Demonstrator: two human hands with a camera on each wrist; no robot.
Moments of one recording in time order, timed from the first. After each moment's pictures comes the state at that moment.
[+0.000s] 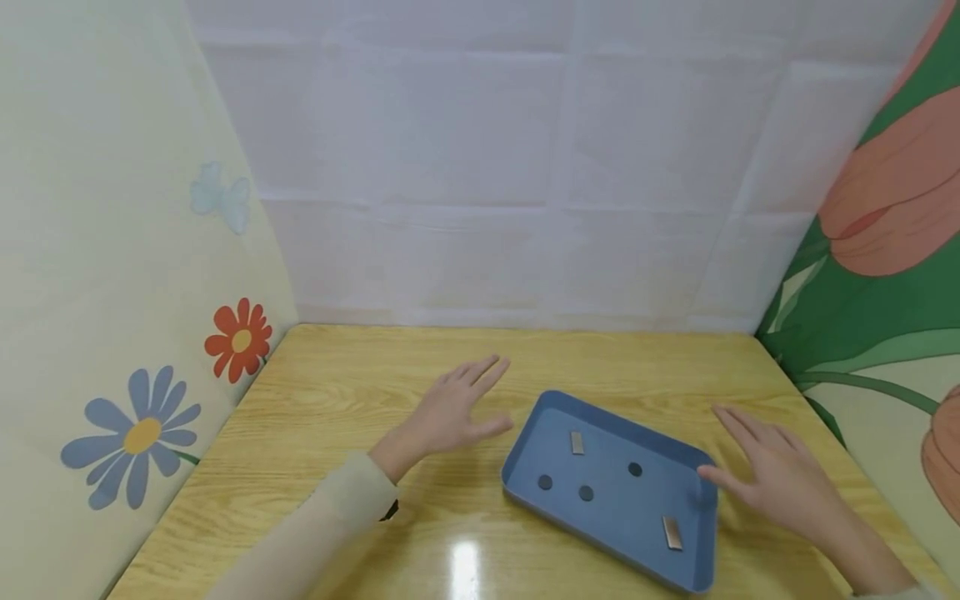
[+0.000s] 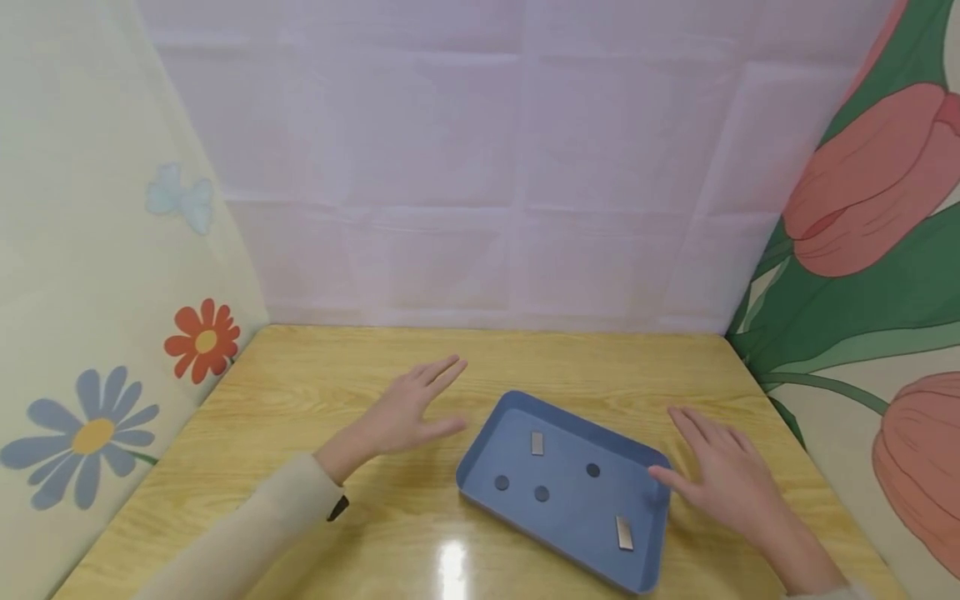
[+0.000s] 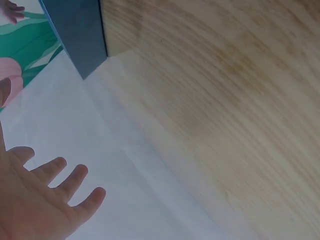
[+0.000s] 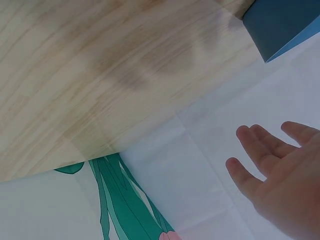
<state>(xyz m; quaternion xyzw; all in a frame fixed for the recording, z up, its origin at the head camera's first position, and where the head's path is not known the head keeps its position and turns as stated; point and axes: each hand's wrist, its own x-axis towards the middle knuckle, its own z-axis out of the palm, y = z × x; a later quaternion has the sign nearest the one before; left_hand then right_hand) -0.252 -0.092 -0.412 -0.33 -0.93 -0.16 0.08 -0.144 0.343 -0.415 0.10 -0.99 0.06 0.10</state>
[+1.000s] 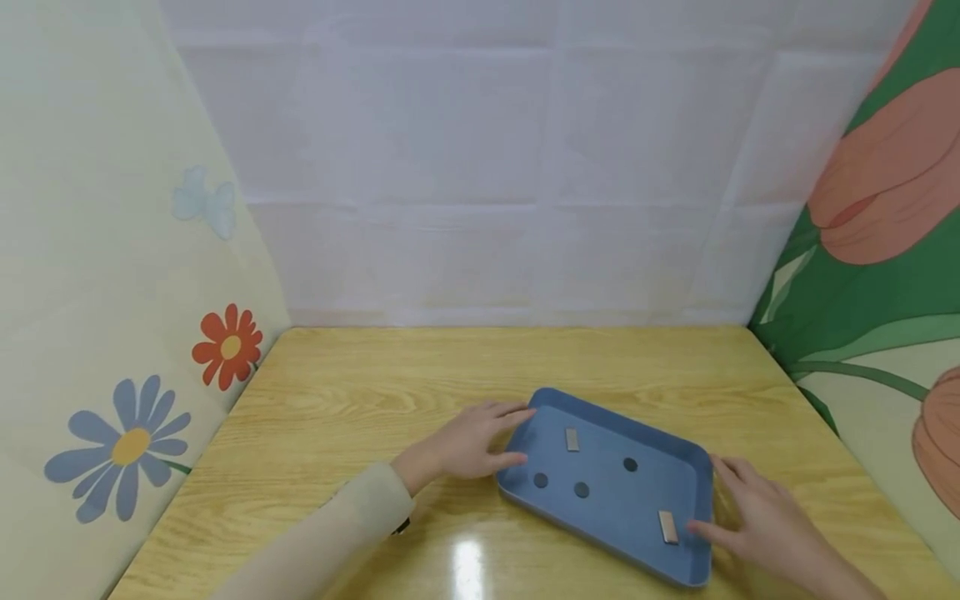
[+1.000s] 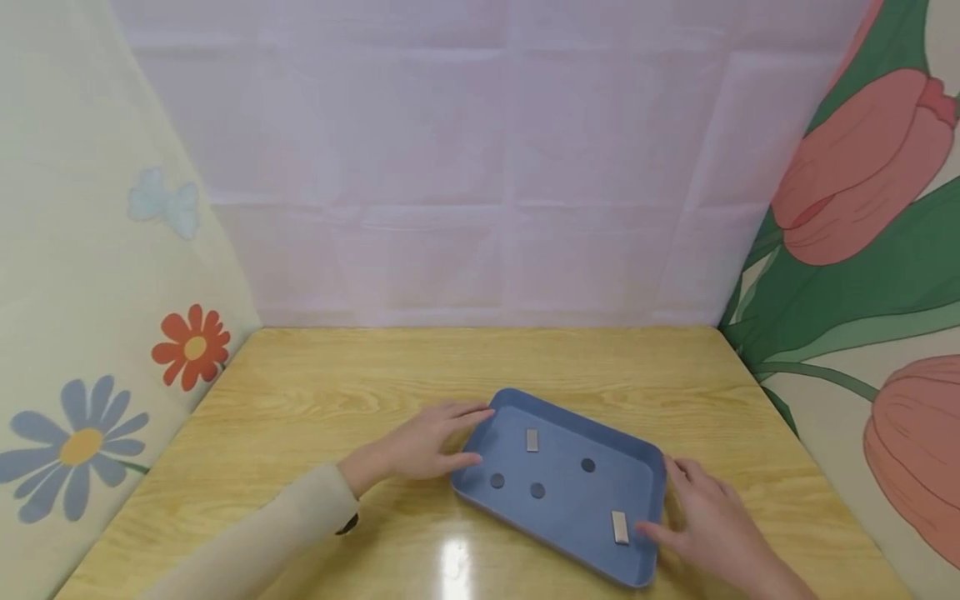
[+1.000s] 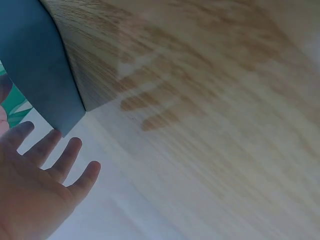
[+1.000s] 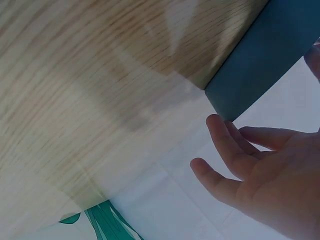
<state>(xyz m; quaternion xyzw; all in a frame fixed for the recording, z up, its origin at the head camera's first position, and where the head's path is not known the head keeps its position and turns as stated) -0.245 -0.062 -0.442 -0.42 -0.90 -0.12 -0.05 -0.102 0.316 -0.436 0.06 -0.99 0.10 0.03</state>
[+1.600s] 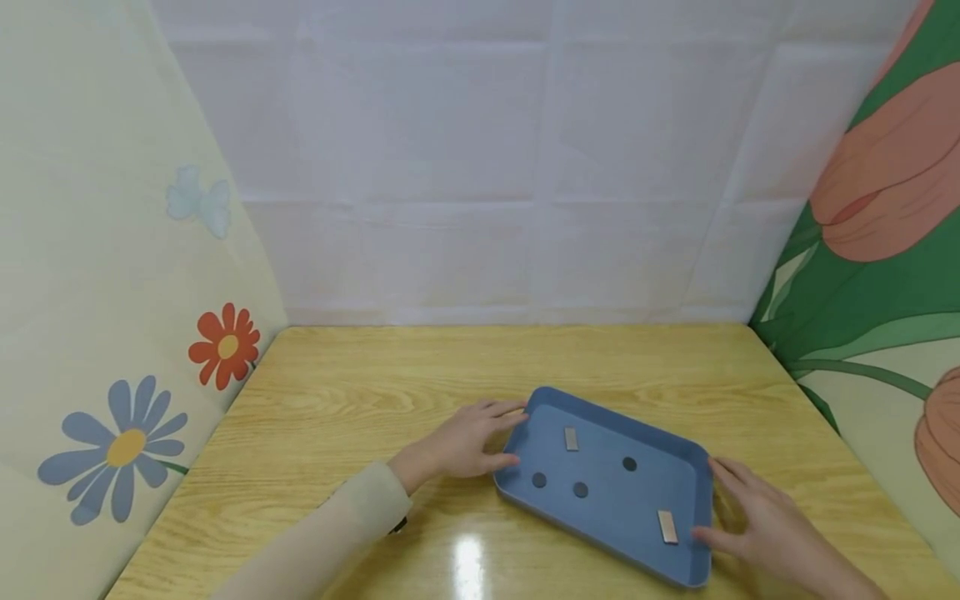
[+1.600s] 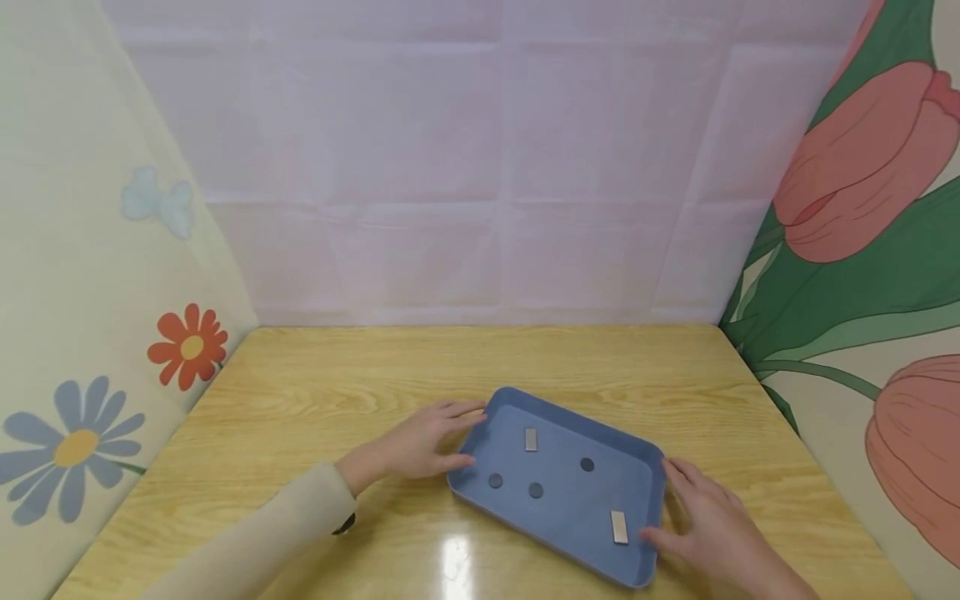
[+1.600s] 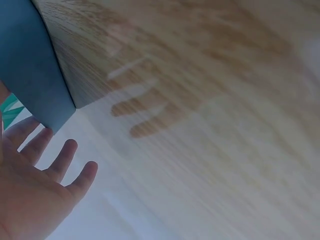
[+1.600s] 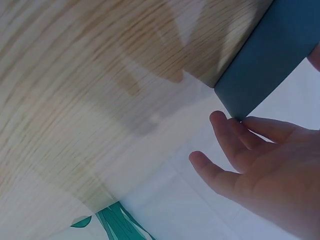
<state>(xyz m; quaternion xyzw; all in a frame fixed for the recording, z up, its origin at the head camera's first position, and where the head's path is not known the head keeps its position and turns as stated) -0.251 -0.067 -0.448 -0.43 -0.89 -0.13 -0.05 -0.100 0.324 -0.443 0.06 -0.99 0.13 0.01</state>
